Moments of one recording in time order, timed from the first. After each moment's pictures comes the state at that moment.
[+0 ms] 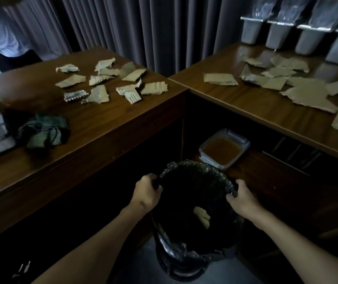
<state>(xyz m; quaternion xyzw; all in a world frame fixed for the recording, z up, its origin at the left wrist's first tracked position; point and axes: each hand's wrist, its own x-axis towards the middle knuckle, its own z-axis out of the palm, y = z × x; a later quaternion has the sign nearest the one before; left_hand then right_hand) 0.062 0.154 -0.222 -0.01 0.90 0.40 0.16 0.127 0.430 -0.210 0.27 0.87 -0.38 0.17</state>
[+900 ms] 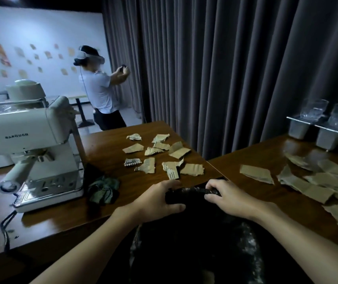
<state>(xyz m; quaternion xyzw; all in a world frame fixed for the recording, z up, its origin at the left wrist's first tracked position) 0.006 0.135 0.003 0.13 0.94 0.31 0.09 -0.036 0.384 -0.001 -0.23 0.91 -0.33 0.12</state>
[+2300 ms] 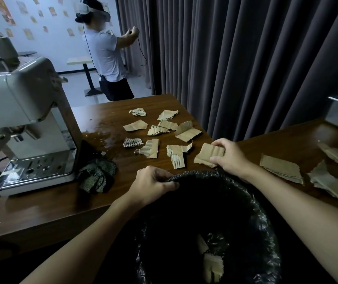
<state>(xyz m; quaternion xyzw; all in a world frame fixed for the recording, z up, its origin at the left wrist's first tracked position) -0.038 0.111 -0.042 0.00 0.84 0.53 0.07 -0.166 0.350 -0.025 -0.15 0.89 -0.42 0.03</state>
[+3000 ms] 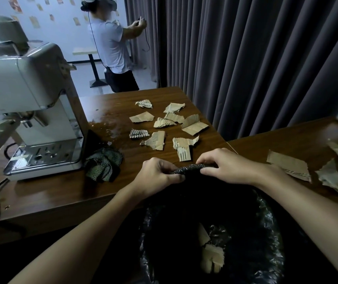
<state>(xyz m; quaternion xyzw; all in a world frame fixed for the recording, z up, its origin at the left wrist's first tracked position) -0.035 0.110 -0.043 0.01 0.83 0.55 0.06 -0.127 0.337 0.002 -0.37 0.87 -0.24 0.20</state>
